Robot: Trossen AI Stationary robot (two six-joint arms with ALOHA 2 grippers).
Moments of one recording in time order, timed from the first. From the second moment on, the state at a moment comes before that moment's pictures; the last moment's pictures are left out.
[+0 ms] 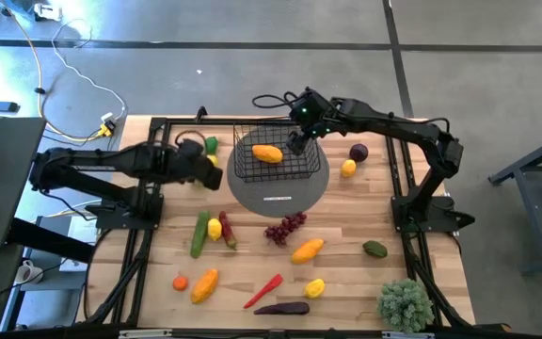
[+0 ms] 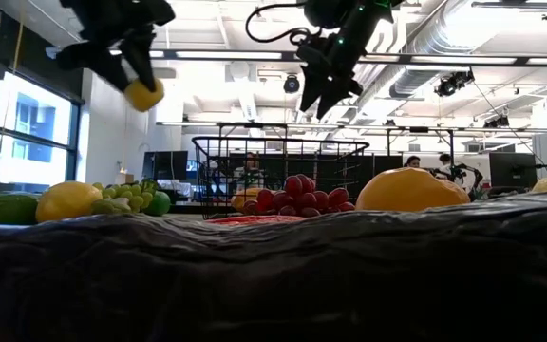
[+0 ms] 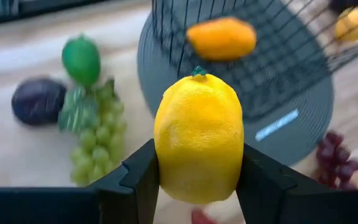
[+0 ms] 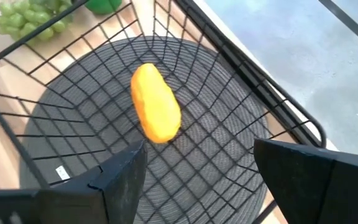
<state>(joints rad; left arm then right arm) 0.18 1.07 0.99 -0.97 -0.46 -1.01 -0.43 1.71 1.57 -0.79 0.10 0.15</state>
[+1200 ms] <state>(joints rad) 0.48 1.44 1.00 -0.33 -0.24 -0.01 -0.52 1.71 1.57 -0.77 0.10 0.32</state>
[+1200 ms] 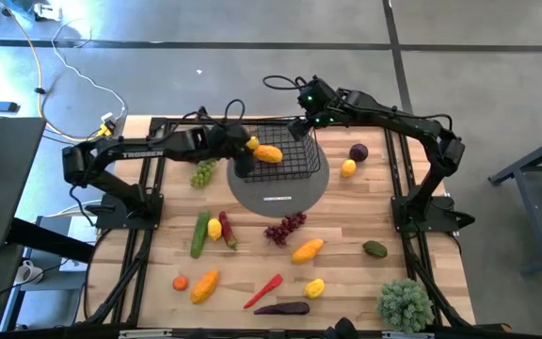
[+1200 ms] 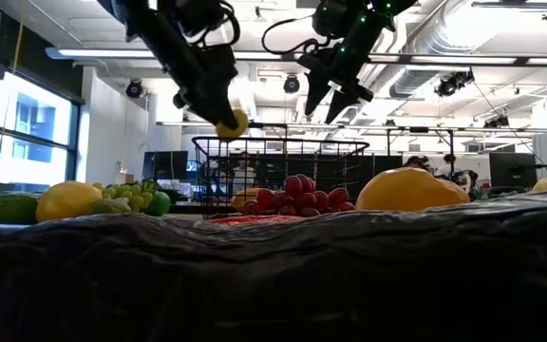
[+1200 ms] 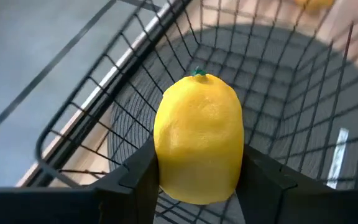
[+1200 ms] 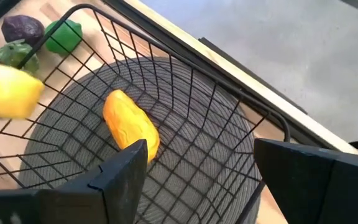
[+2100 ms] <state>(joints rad) 0.48 1.49 1.00 -0.38 -0.19 0.22 -0.30 1.65 1.57 -1.02 0.26 0.67</state>
